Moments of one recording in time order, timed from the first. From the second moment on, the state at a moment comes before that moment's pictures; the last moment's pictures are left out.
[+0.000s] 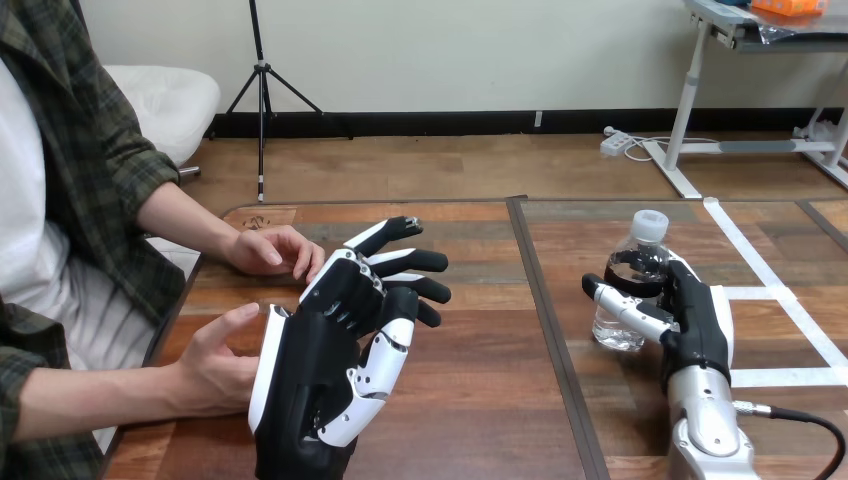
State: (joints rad) left arm 0.20 -0.05 -0.21 0.23 -0.12 -0.90 -0.16; right arm -0.50 -0.17 -0.15 1.13 0.03 -0.40 -0.17
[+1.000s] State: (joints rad) left arm 0.20 -0.05 -0.19 0.23 -0.12 -0.90 -0.16; right arm -0.57 -0.12 -0.20 1.22 0.03 -0.40 -0.31
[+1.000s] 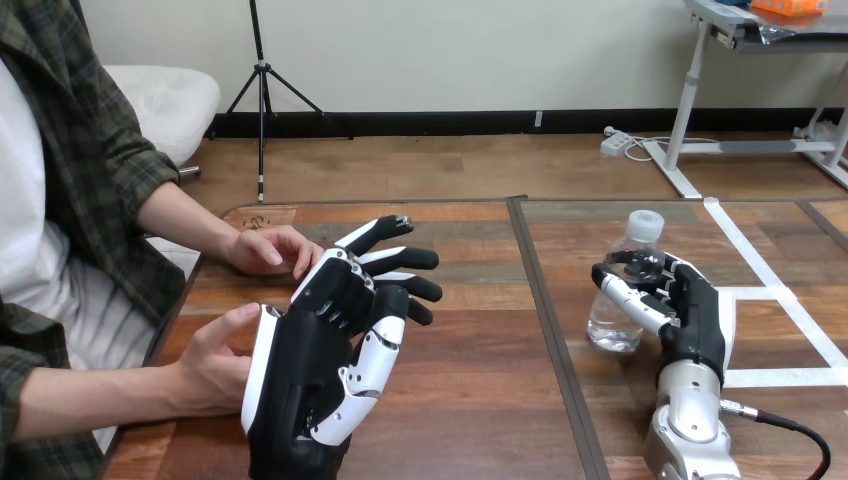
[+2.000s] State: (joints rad) left arm 0.20 -0.05 -0.19 0.23 -0.11 -0.90 -0.16; right arm -0.58 -0.12 -0.20 1.23 -0.01 -0.41 -0.36
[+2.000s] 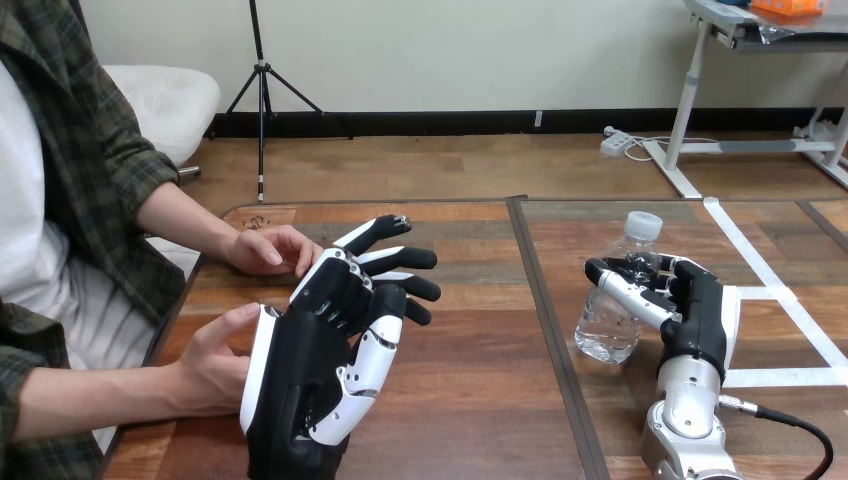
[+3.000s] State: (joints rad) left arm 0.20 -0.05 -0.19 0.23 -0.11 -0.90 -0.16; right arm -0.58 -0.12 -0.19 1.23 -0.04 -0.44 -0.37
